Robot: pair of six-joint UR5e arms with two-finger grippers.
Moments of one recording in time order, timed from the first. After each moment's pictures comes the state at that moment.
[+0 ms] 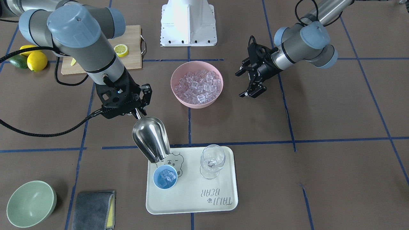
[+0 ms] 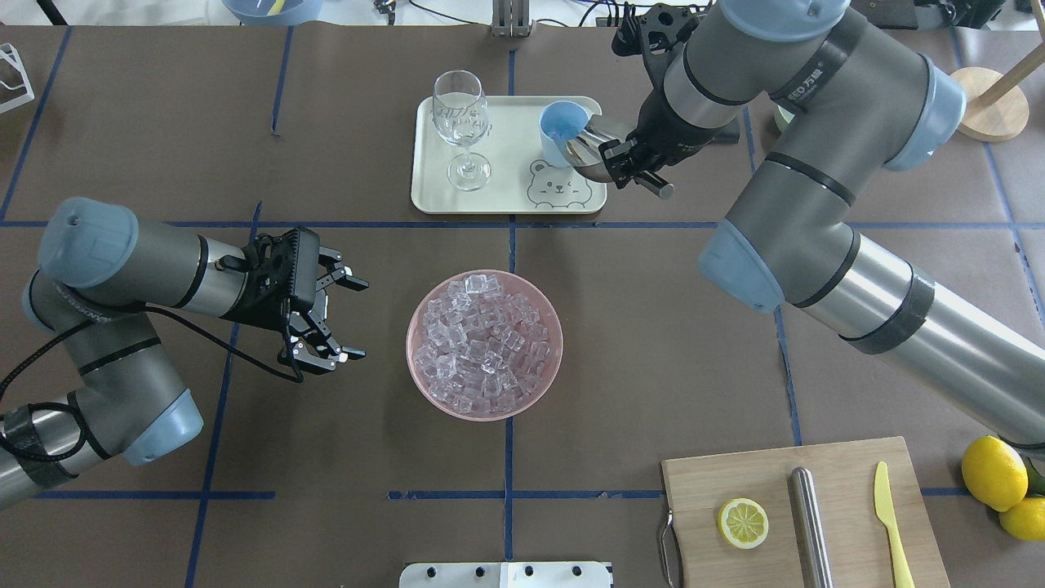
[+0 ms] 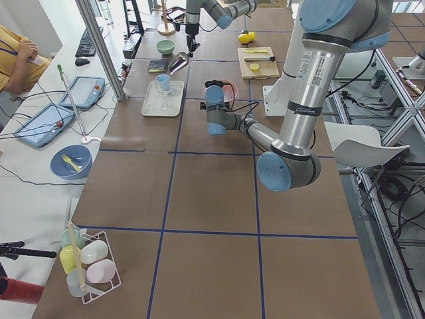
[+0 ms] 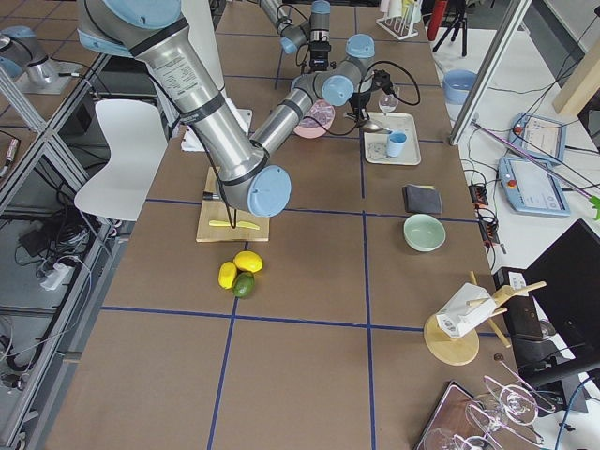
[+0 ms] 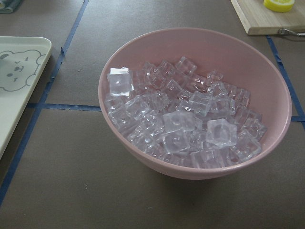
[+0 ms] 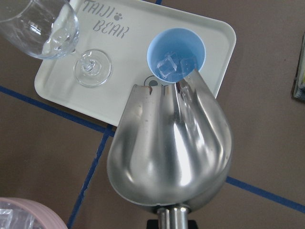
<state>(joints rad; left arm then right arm) -0.65 -1.87 -1.64 -2.62 -2.17 0.07 0.83 -0.90 1.72 -1.54 2.10 0.70</state>
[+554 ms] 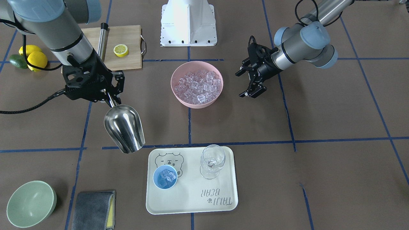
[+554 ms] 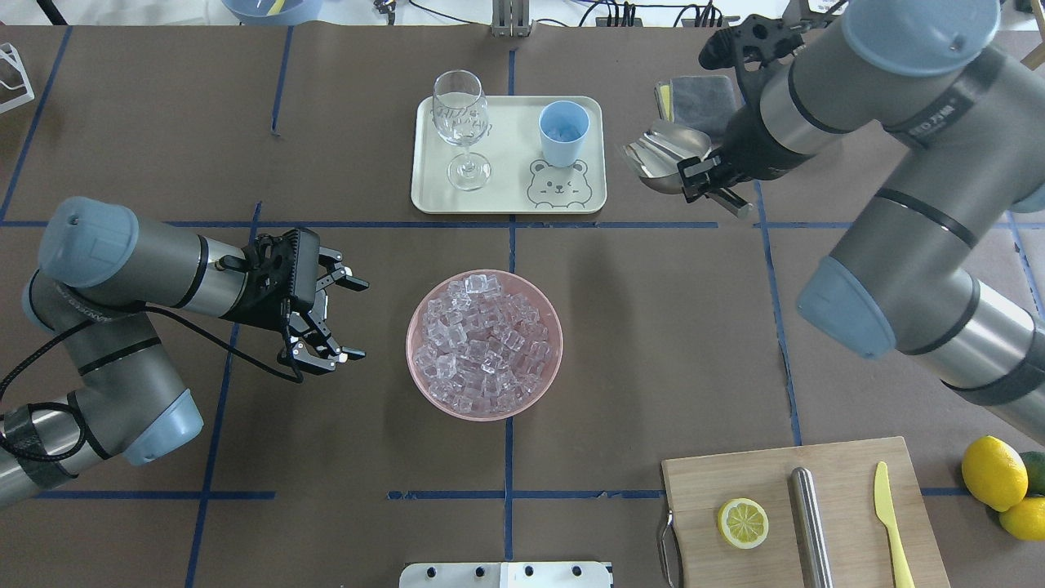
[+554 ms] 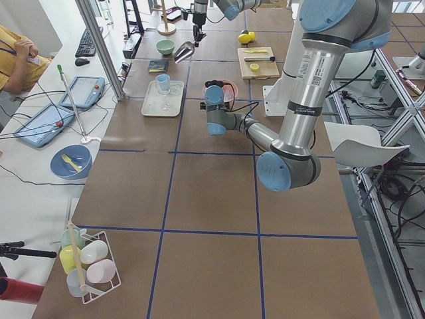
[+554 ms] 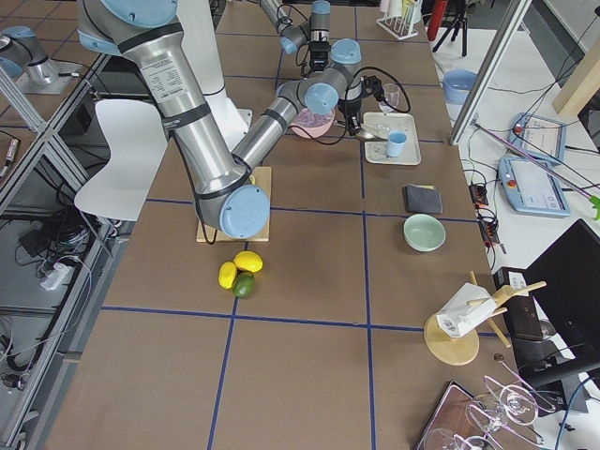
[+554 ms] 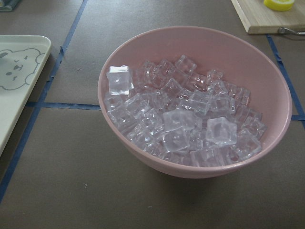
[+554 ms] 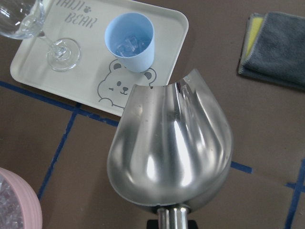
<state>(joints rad) -0.65 -1.87 -1.64 -2.62 -2.17 0.07 0.86 -1.12 1.94 -1.55 2.07 0.72</state>
